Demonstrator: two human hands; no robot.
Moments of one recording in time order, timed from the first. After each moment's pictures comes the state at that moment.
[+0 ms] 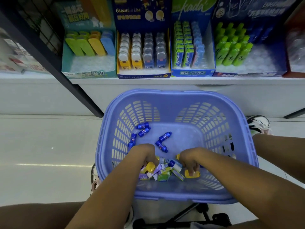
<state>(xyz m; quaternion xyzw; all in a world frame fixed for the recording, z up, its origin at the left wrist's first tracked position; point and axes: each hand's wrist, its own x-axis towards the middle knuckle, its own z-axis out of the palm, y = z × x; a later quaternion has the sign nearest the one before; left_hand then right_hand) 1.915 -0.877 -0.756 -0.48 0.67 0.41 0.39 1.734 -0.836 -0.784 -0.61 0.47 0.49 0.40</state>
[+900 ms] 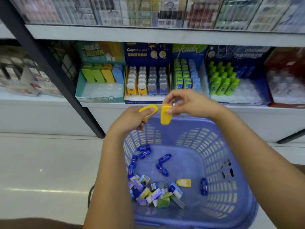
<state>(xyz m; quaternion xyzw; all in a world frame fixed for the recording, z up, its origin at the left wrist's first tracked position) 1.942 -0.958 -0.604 -0.53 0.57 0.57 -0.25 1.732 -0.940 -0.546 -0.68 0.53 -0.22 0.46</state>
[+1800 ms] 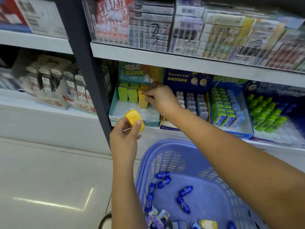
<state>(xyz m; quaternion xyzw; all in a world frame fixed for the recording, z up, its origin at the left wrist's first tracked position) 2.029 -0.968 -0.609 -0.54 0.37 0.43 -0.62 1.909 -1.084 -0.560 -0.81 0.55 -0.18 0.10</state>
